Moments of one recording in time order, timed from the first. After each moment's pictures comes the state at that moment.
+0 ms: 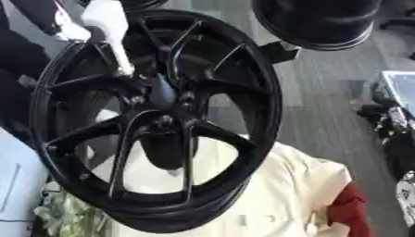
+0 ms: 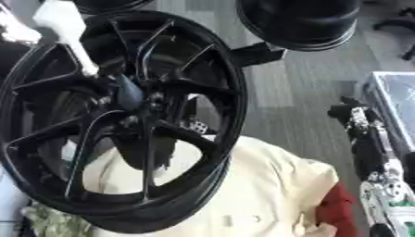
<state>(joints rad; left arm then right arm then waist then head) -1.21 0.74 -0.42 -1.44 -0.22 0.18 -0.91 0.02 -0.31 -0.18 -1.70 -0.30 -0.12 -0.05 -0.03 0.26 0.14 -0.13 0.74</state>
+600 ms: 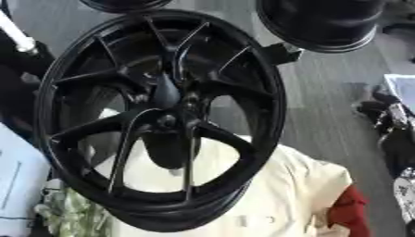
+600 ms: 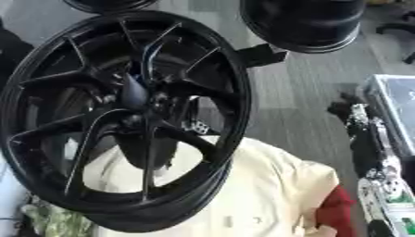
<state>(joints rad) -0.93 0.97 -0.19 -1.43 -0.23 0.23 -0.87 0.03 -0.31 -0.21 -1.72 -0.33 -0.14 -0.08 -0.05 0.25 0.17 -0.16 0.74</state>
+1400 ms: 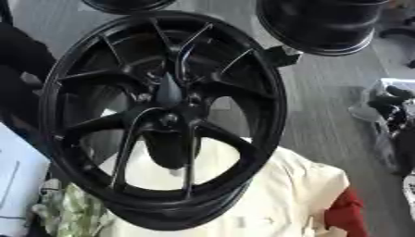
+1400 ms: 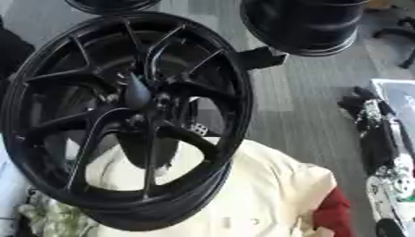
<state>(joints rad) -0.72 1.01 -0.11 -1.46 -0.20 0.27 -0.77 0.03 -0.32 -0.22 -1.73 -0.34 -0.14 -0.08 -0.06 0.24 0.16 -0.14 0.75</state>
